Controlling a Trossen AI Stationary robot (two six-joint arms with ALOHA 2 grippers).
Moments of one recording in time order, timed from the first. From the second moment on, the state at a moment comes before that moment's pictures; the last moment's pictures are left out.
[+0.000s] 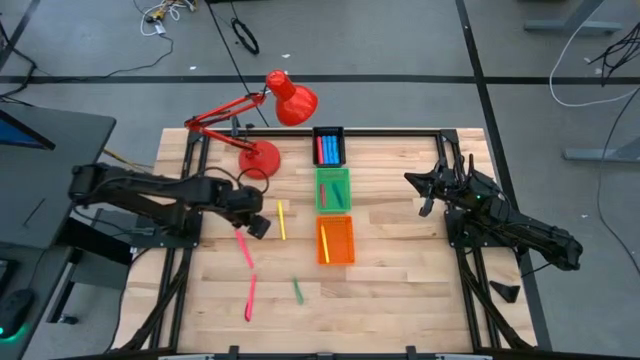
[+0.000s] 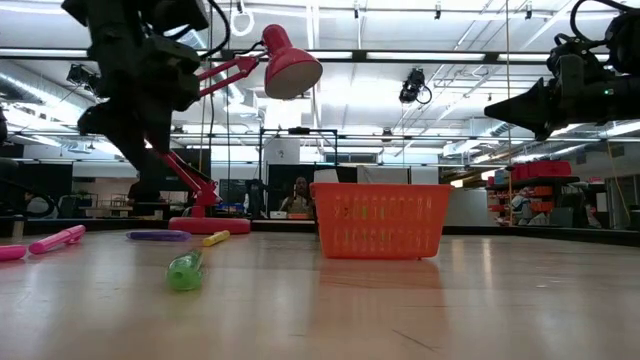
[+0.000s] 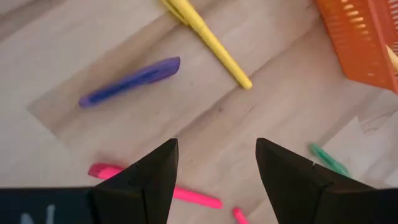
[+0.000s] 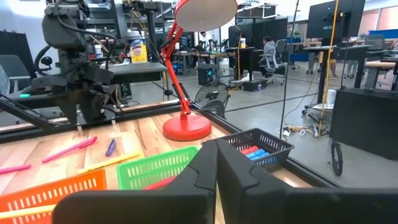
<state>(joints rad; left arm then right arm) -0.01 1.18 0.77 -0.73 0.03 -1.00 -0.46 0.00 0.02 0.02 -0.06 0.04</state>
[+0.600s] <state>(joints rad) 0.06 1.17 0.74 -0.75 0.01 -0.59 -0.46 0.00 0.02 0.02 -0.06 0.04</state>
